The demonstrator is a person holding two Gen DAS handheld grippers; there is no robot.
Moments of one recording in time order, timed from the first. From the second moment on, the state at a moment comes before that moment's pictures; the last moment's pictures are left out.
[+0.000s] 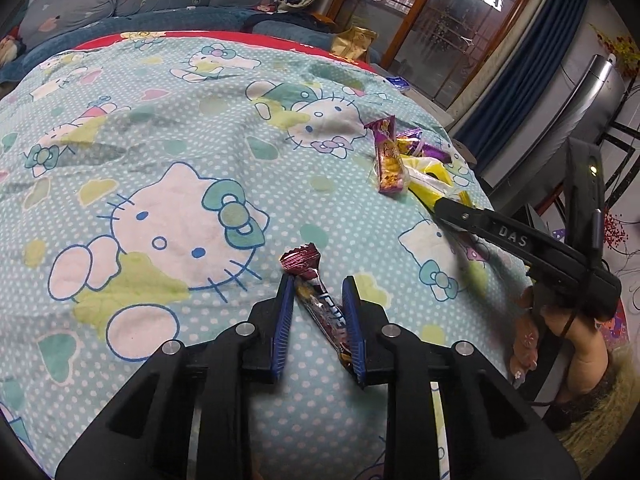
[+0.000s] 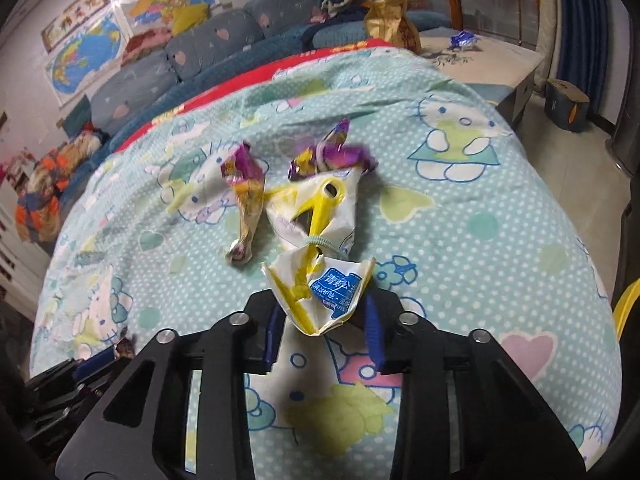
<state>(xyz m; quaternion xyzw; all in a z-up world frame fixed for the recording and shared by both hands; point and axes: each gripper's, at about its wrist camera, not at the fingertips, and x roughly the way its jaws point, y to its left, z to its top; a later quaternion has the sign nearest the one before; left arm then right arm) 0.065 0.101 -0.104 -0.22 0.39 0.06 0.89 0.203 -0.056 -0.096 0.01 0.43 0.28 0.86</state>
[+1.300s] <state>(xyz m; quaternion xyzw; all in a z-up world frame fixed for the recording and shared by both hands) 0.088 0.027 -0.051 -0.16 0.34 -0.05 0.92 0.127 -0.172 -0.070 0.03 0.38 0.22 0.90</state>
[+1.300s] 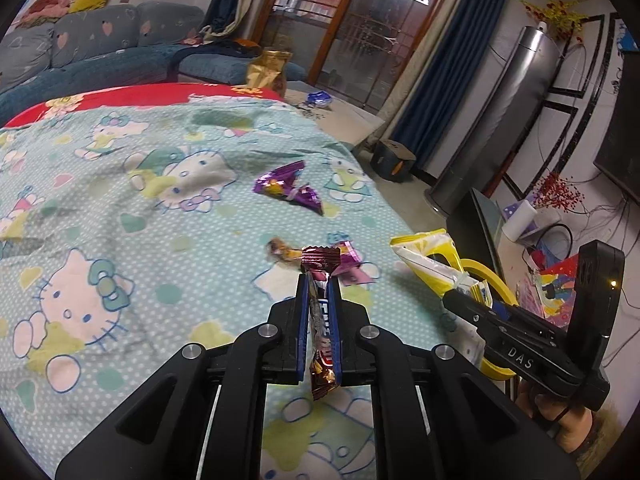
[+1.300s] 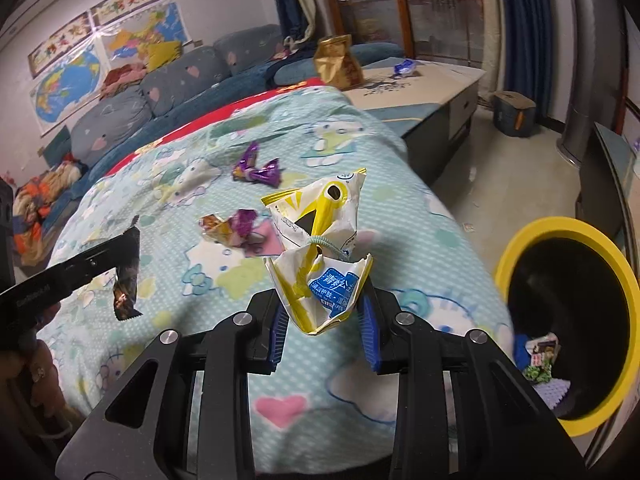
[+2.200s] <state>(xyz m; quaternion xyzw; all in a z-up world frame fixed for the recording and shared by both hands) 0.120 -0.062 -0.017 -0.12 0.31 -0.14 0.93 0.117 -0.268 -0.052 0.08 0.35 0.14 0.92</state>
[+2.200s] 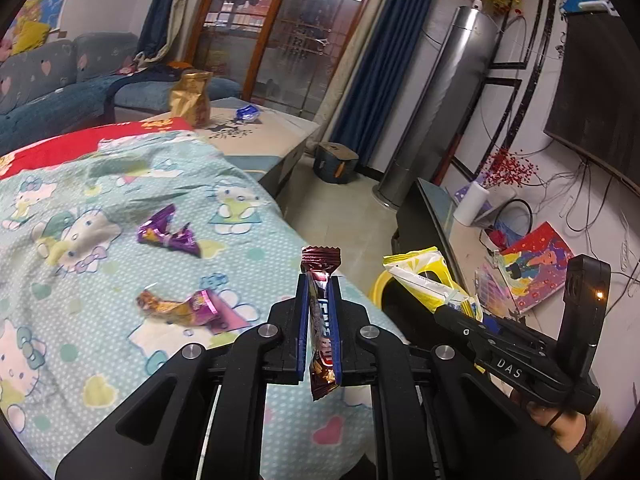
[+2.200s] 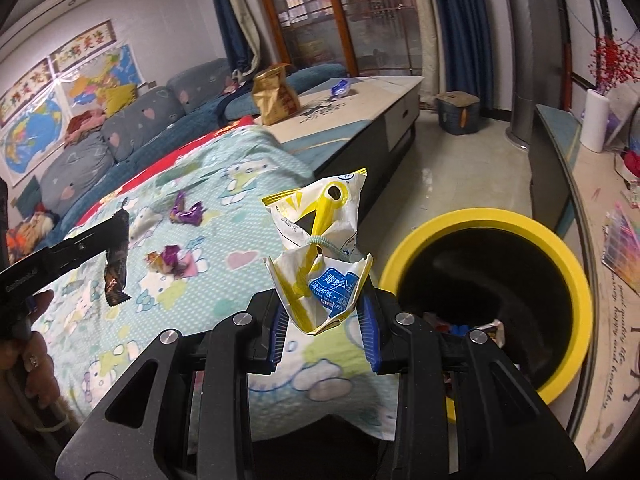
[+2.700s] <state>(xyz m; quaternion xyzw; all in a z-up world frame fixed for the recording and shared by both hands) 0.135 -0.113 -0.009 -0.09 0.30 -0.19 0.93 0.118 -0.322 -0.052 0.10 0.35 0.07 0.93</state>
